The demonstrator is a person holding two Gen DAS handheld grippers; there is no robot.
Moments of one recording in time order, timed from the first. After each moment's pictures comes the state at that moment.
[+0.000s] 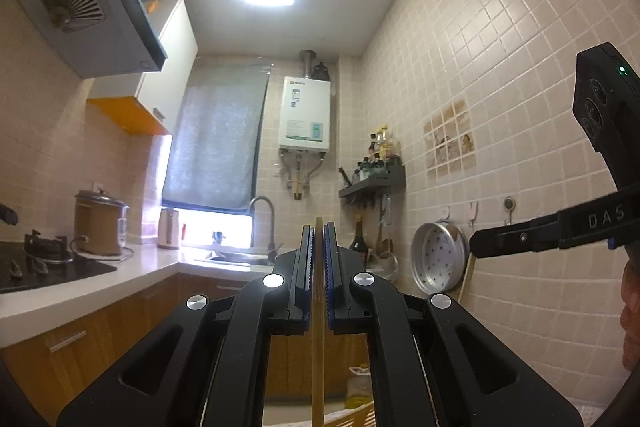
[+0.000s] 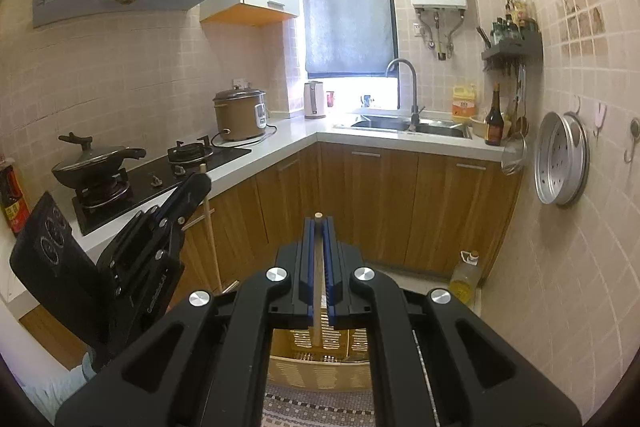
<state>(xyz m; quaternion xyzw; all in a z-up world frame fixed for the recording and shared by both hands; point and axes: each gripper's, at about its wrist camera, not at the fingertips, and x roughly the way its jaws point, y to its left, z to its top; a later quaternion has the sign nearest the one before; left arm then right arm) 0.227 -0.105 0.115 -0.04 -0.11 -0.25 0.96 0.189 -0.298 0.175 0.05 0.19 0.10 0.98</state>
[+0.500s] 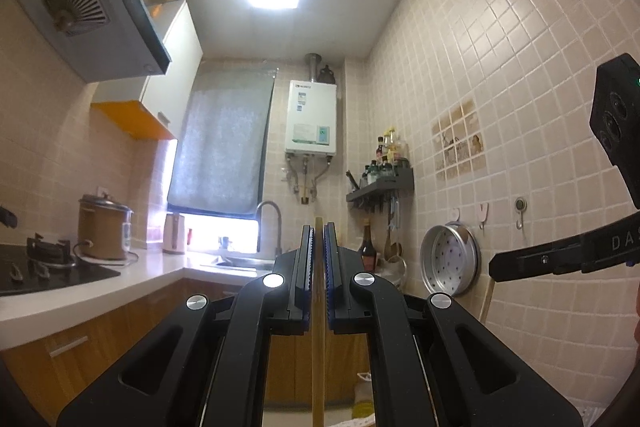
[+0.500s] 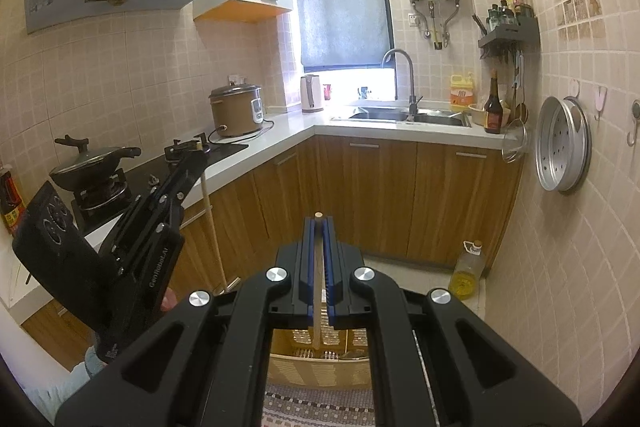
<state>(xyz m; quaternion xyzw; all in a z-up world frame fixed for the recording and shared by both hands) 0.244 -0.107 0.114 -0.04 -0.11 -0.24 0.96 0.196 -0.301 0.162 0.06 0.20 0.10 0.97</state>
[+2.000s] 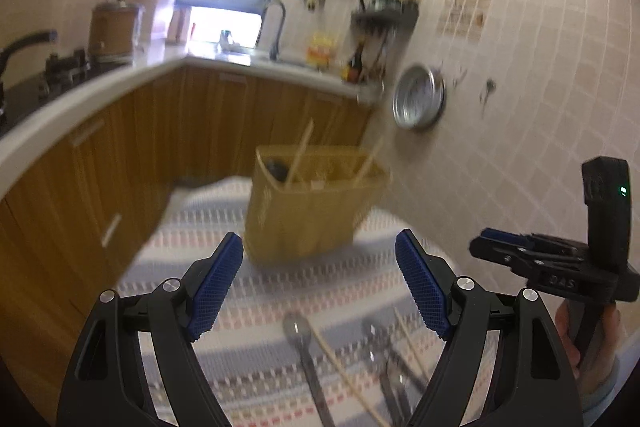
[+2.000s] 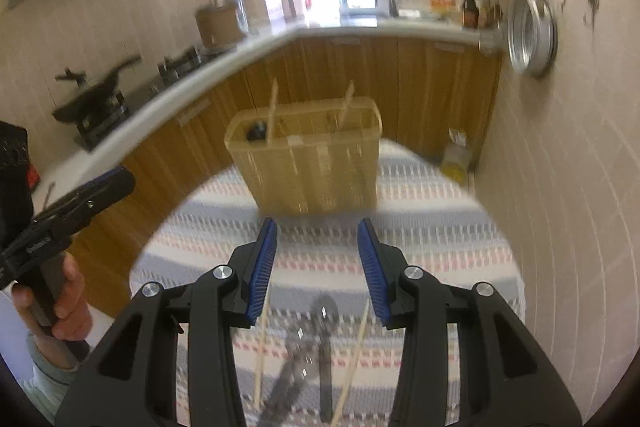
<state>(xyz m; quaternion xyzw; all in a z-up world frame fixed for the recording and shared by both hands) 0.125 -0.030 0.067 -0.07 0.29 -0.28 0.91 0.067 -0.306 0.067 0.08 0.38 0.07 0.92</state>
